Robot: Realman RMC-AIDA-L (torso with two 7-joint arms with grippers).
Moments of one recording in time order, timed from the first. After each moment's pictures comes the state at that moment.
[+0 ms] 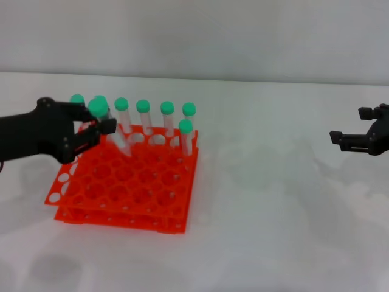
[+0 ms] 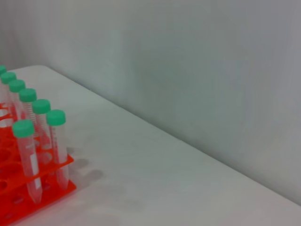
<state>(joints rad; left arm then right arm) -0.82 -2.11 2.85 -1.02 -0.48 1.98 -1.14 0.30 2.00 -1.28 -1.32 1.14 0.99 -1.15</state>
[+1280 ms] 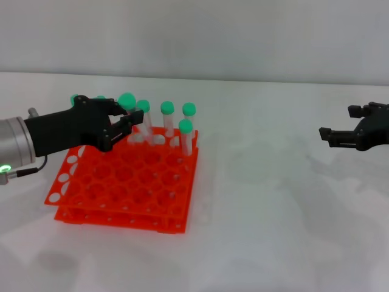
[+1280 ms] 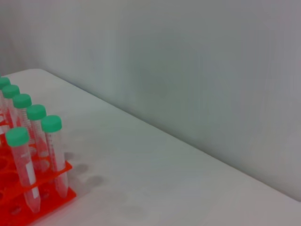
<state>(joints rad) -0.83 -2.08 2.85 -0.67 -0.50 1.64 -1.03 0.34 2.01 -1.30 -1.27 1.13 0.95 -1.12</state>
